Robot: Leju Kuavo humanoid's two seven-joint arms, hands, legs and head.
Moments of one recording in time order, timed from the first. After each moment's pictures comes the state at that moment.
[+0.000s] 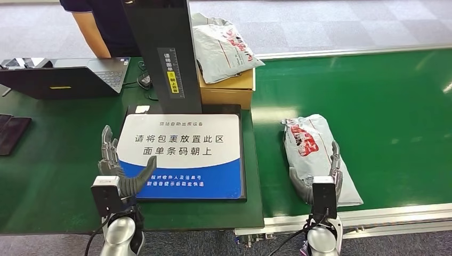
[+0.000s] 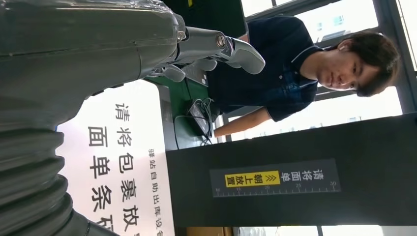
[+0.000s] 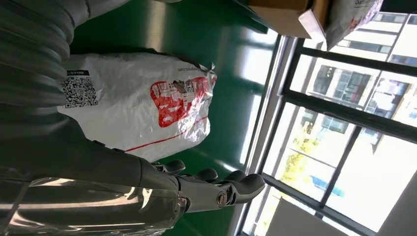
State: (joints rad) left arm -0.07 -0.24 -0.11 -1.38 -0.35 0.33 -0.64; right arm -0.01 0.21 -0.20 -1.41 0.41 -0.45 -0.43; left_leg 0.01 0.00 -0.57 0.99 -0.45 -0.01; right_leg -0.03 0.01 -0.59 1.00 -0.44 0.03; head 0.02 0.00
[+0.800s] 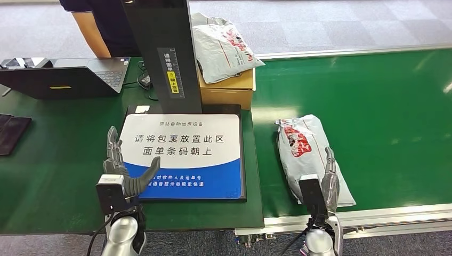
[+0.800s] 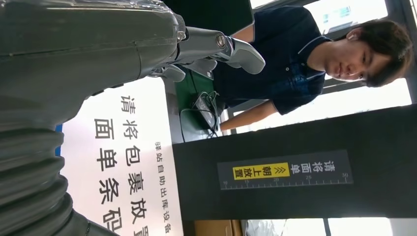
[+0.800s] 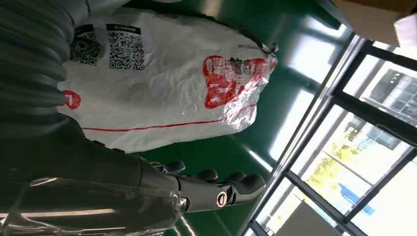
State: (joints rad) left arm -0.09 -0.24 -0.12 -1.35 -0.35 0.32 -0.64; right arm -0.02 0.20 -0.23 -1.34 0.64 -0.48 -0.31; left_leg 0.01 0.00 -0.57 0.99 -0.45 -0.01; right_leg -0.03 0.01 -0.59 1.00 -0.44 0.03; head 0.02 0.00
